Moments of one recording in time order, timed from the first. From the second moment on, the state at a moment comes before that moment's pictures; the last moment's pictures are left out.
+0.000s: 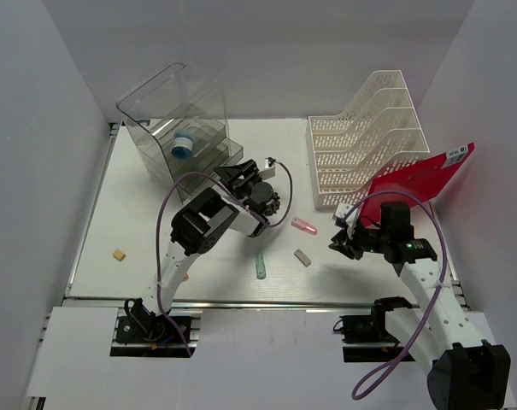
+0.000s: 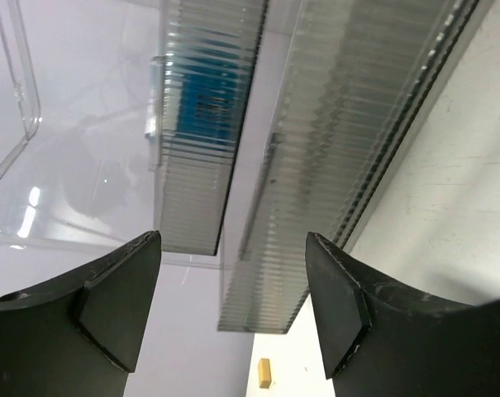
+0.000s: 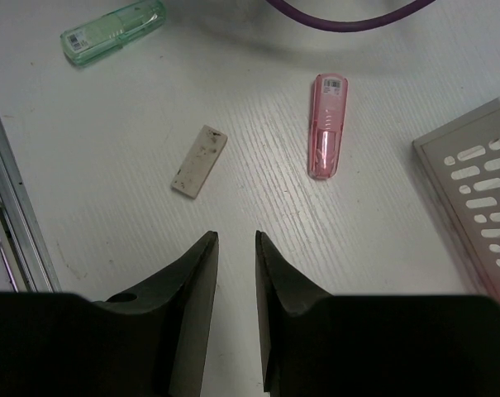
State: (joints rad) left arm -0.77 2.38 1.30 1.37 -1.46 1.64; right arm 0.15 0.82 0.55 -0.55 -0.80 -0.77
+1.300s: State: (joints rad) left arm -1.09 2.01 1.59 1.38 -1.51 1.98; right arm 0.12 0.71 0.52 -0.29 -0.38 -0.52
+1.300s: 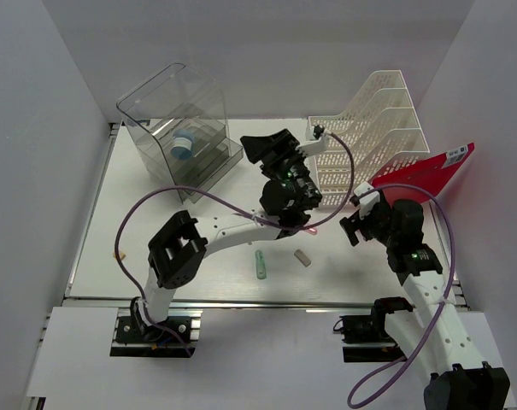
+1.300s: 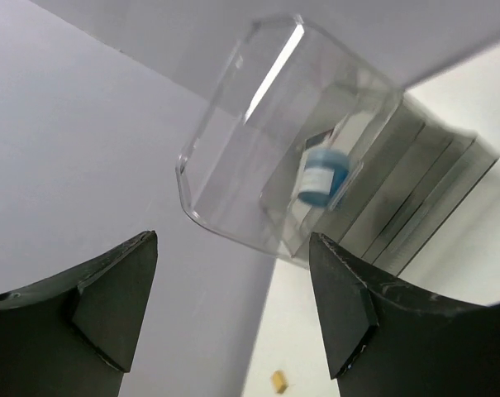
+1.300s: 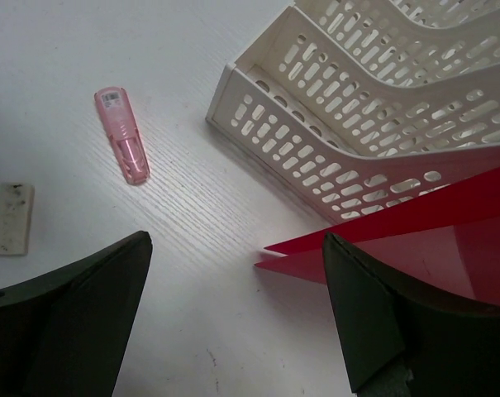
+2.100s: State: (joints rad) left arm -1.25 1.36 1.91 -0.17 -0.94 0.33; right arm 0.09 0.71 0.51 -0.27 -0.36 -0.47
